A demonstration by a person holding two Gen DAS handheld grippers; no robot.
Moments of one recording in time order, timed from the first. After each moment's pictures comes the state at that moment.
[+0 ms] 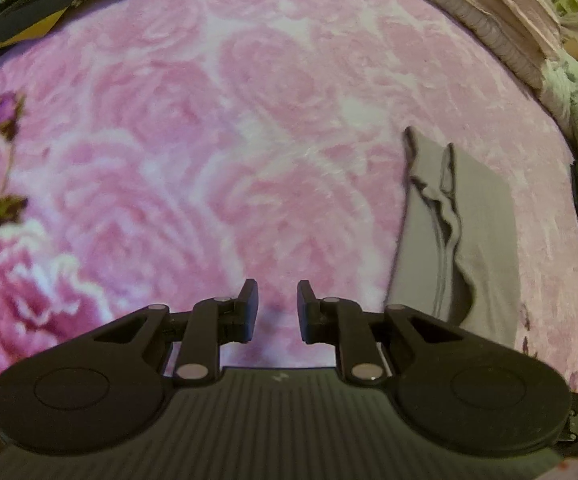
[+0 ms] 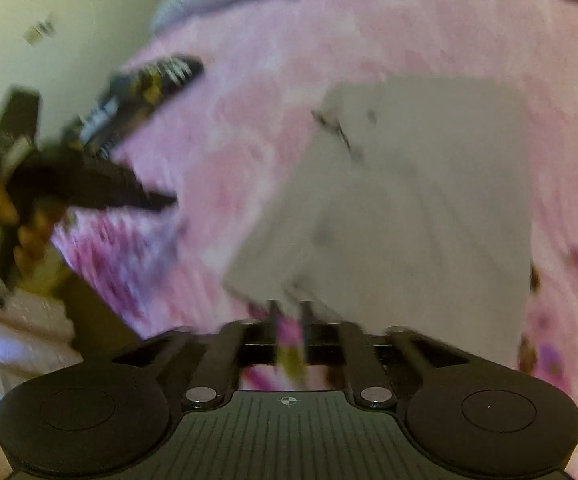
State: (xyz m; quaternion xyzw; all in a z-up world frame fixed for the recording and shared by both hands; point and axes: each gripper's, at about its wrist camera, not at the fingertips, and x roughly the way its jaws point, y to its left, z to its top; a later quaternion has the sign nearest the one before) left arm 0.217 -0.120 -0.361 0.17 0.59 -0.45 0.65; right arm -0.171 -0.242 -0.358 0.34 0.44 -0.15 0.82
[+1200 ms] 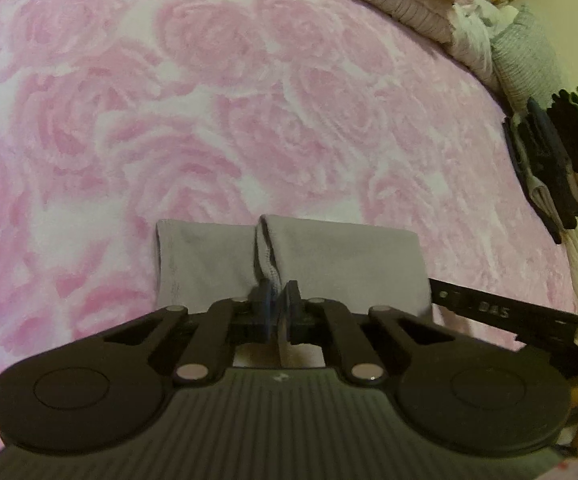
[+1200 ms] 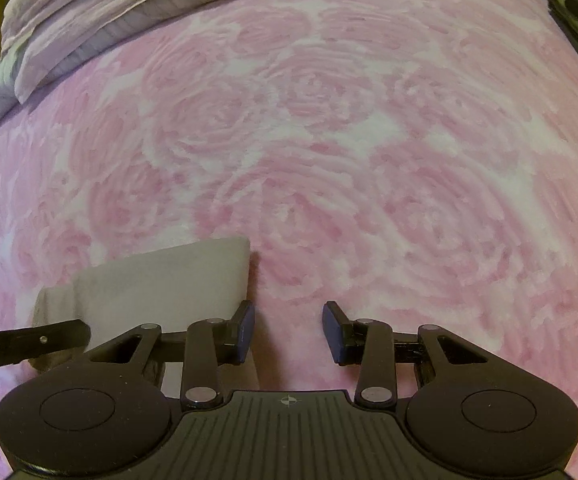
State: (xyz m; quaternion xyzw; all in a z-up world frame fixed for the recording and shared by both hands) left arm 0.125 -0.323 -0.398 0.18 0.56 -0.58 0.57; right arm -0.152 -0.449 -0.407 0.38 0.42 -0.42 0.71
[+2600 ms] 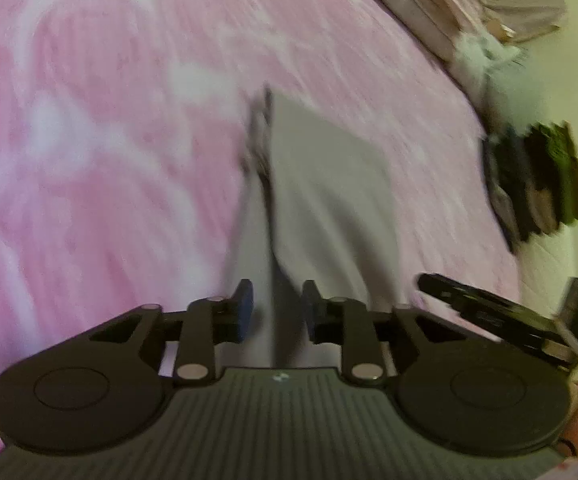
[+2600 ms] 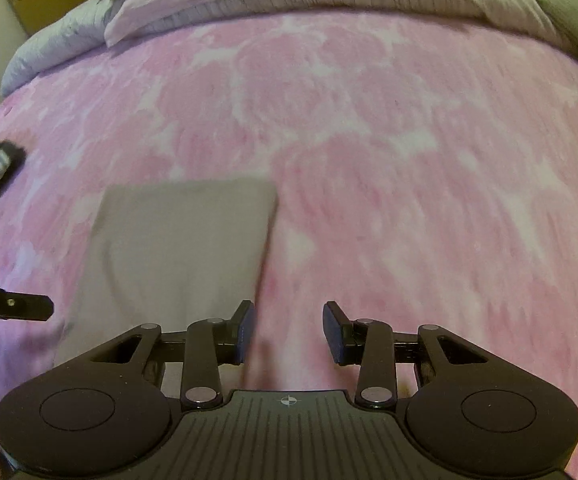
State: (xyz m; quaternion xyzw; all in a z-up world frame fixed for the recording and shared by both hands) left arm 0.163 -0.176 -0.377 0.10 0.64 -0.55 0.52; right arm -0.174 -0.345 -0.372 0.31 0.45 -0.36 0.76
